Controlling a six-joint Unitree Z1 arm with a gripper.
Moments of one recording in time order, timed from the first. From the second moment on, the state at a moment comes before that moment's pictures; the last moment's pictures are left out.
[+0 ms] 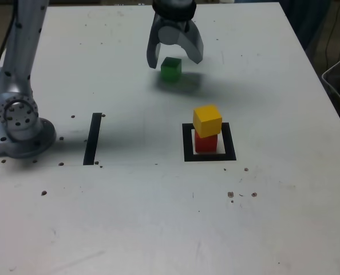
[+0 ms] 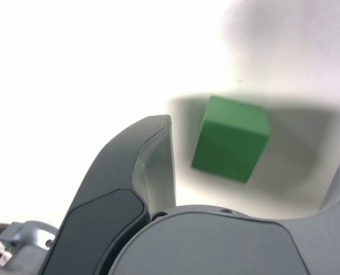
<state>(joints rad) 0.54 2.08 -1.56 1.21 0.20 0.62</state>
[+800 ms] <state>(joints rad) 0.57 2.10 -1.58 1.23 0.16 0.66</state>
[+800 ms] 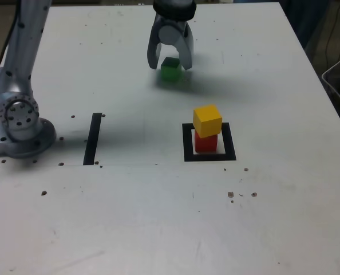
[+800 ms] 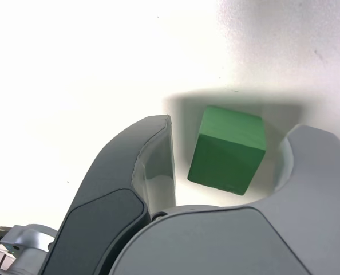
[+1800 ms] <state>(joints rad) 0.54 2.08 -1.60 1.24 0.17 0.66</state>
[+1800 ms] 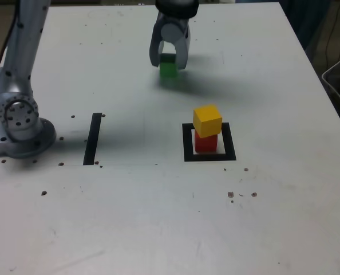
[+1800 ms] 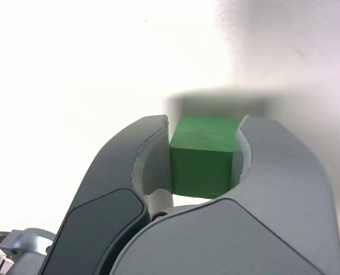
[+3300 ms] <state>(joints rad) -0.03 1.92 -1.81 1.52 0.07 0.01</state>
